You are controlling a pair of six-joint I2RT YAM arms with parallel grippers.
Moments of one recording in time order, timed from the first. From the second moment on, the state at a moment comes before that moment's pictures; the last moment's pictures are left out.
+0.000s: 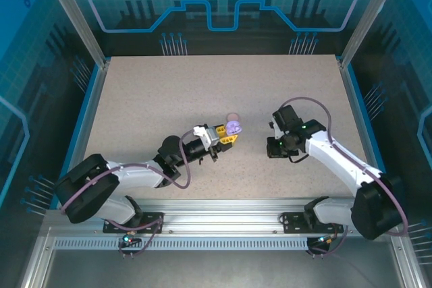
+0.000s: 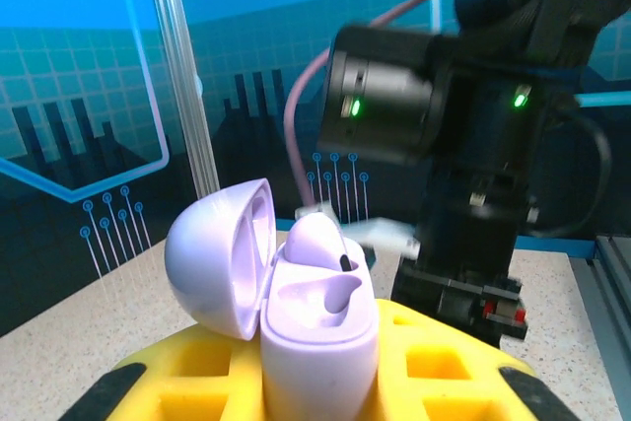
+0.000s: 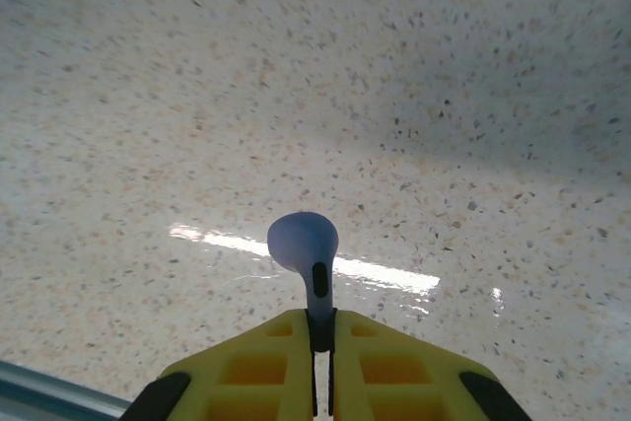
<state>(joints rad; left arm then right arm) -0.79 1.41 0.44 1.16 0.30 0.07 0.41 1.27 0.86 -0.87 -0.13 0.37</state>
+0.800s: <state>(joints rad) -0.79 1.38 0.44 1.15 0.32 0.12 0.35 1.54 0.86 -0.87 -0.16 0.34</state>
